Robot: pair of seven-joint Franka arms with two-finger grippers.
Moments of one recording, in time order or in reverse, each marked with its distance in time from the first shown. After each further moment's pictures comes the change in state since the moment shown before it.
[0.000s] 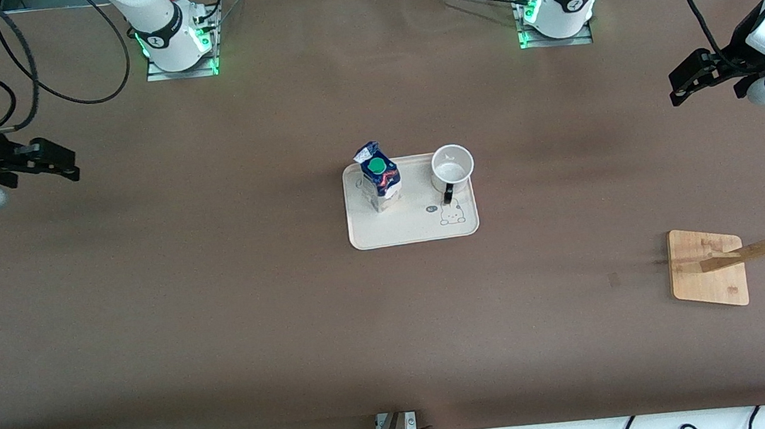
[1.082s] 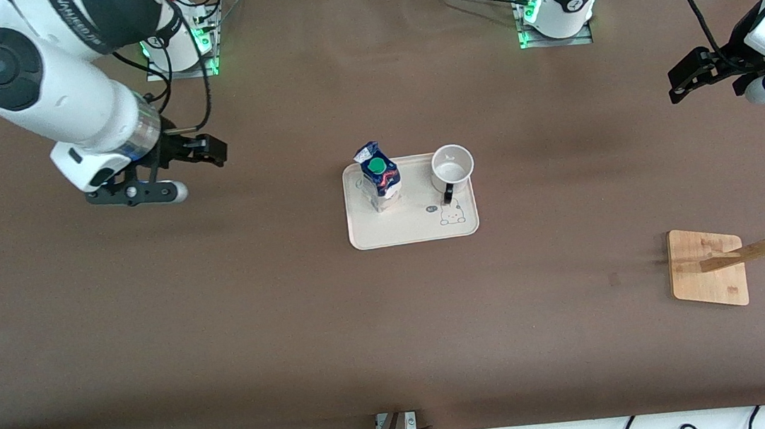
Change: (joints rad) left arm 0.000 0.000 0.000 0.001 0.000 -0.017 0.000; right arm 0.305 0.112 0.004 0.000 0.106 0.062 0.447
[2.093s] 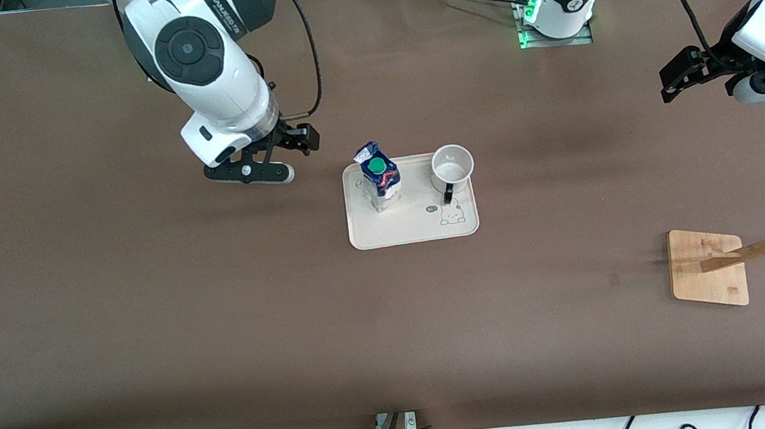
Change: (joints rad) left arm 0.000 0.000 -0.020 0.001 0.000 -0.004 -0.002; right arm 0.194 0.103 -0.002 -0.001 -0.003 0.105 0.213
